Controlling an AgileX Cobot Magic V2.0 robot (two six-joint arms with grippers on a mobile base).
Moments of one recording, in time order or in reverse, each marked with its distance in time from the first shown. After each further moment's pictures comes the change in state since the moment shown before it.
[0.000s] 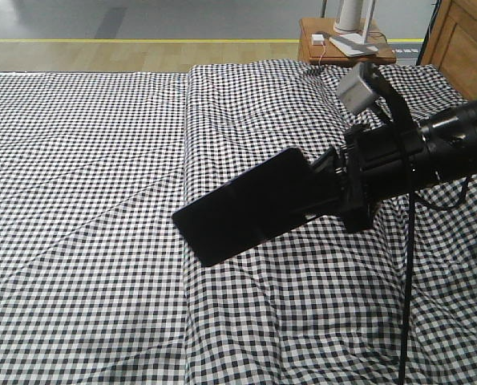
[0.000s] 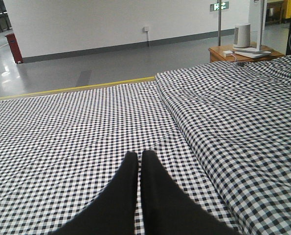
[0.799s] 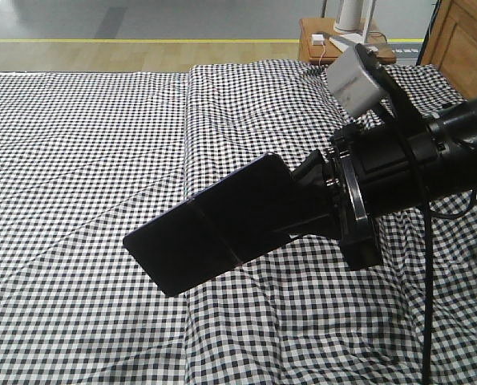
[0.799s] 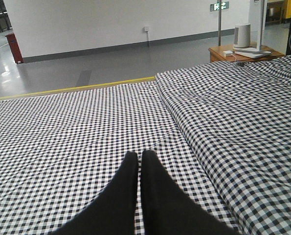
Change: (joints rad) left arm 0.000 0.000 0.000 0.000 0.000 0.000; right arm 0.113 -0.120 0.000 -0.003 0.015 0.074
